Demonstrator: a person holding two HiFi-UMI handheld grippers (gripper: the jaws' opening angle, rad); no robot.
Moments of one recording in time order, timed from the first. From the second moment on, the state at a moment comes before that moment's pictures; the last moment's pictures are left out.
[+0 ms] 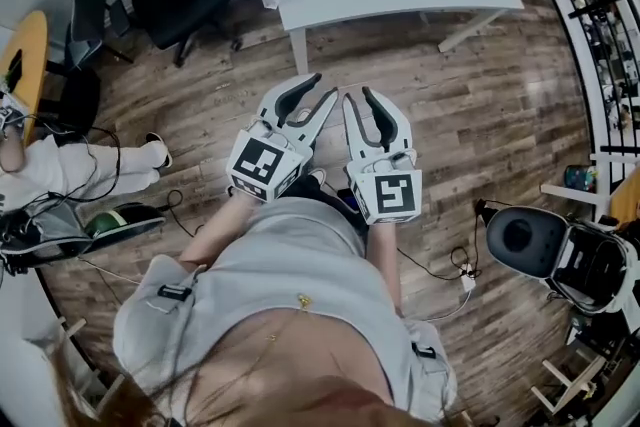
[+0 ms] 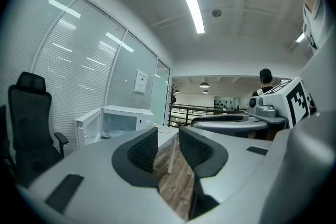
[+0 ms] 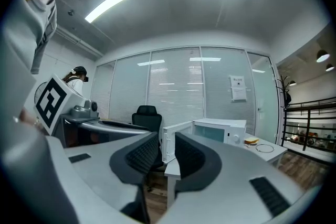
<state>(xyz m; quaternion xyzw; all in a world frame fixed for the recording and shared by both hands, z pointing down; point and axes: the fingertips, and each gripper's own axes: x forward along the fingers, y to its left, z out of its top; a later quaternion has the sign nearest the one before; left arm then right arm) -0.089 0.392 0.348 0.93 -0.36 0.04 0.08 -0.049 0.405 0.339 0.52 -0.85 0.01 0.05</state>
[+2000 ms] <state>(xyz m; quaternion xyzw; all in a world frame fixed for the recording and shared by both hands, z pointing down) -0.079 0.145 0.370 0.94 -0.33 0.05 0.10 -0.040 0.160 0.351 0.53 -0.84 0.03 0.05</state>
